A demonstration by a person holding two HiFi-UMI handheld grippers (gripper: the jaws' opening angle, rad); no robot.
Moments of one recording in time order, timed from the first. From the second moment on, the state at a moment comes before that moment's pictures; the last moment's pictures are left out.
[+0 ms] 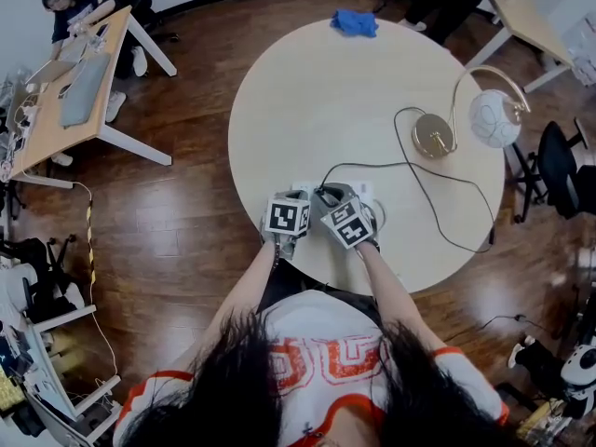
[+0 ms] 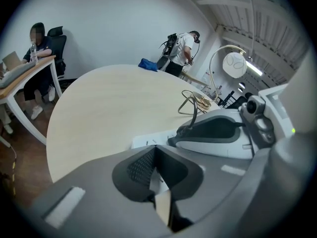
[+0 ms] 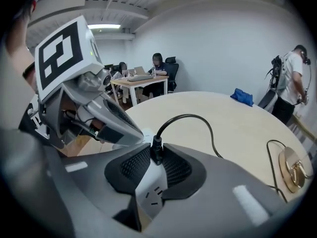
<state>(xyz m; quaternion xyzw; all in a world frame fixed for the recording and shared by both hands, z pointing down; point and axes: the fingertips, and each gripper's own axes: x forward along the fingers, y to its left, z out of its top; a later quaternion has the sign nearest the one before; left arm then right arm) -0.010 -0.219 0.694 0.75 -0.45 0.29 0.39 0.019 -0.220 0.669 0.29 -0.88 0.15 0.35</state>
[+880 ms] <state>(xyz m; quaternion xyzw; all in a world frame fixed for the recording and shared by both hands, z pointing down) -0.010 -0.221 0.693 0.75 -0.45 0.30 0.38 0.019 -0.218 0.656 0.29 -0.89 0.08 0.34</state>
